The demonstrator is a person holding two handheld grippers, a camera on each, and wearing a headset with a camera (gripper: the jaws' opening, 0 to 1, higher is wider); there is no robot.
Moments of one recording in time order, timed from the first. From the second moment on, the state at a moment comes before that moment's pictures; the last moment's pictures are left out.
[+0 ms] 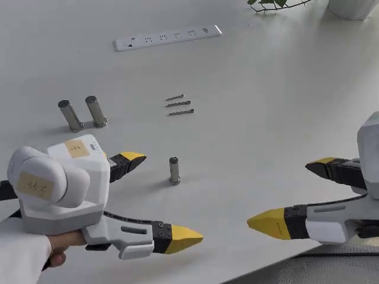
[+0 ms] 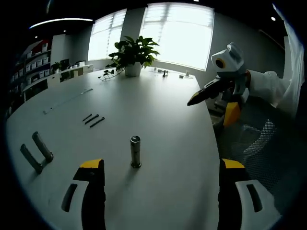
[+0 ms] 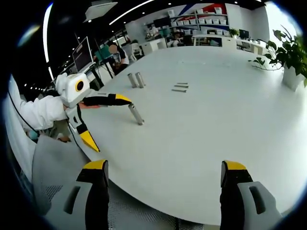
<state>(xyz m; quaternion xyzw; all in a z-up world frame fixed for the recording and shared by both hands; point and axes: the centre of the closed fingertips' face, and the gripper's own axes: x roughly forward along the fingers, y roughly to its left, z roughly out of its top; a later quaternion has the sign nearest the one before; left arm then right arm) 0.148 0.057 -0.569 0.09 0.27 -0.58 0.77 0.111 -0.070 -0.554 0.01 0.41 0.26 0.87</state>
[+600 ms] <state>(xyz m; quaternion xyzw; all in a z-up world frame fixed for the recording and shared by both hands) 0.143 0.074 -0.561 0.07 0.26 -0.56 0.78 0.165 -0.082 -0.510 -0.04 0.36 0.29 0.89</state>
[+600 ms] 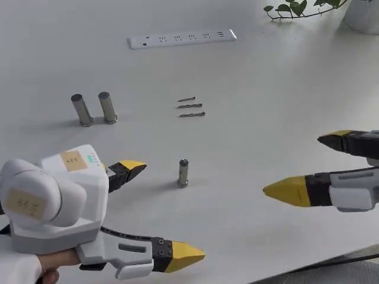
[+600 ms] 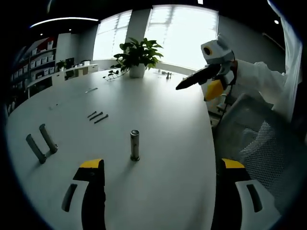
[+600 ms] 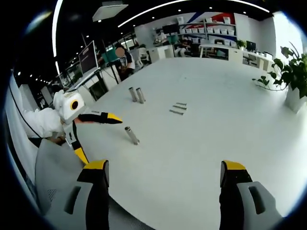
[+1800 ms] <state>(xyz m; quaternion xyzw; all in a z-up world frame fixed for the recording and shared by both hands) 0.143 0.111 -0.552 0.02 0.27 -0.52 0.81 0.369 -0.018 -0.489 -0.06 0.28 0.44 0.85</state>
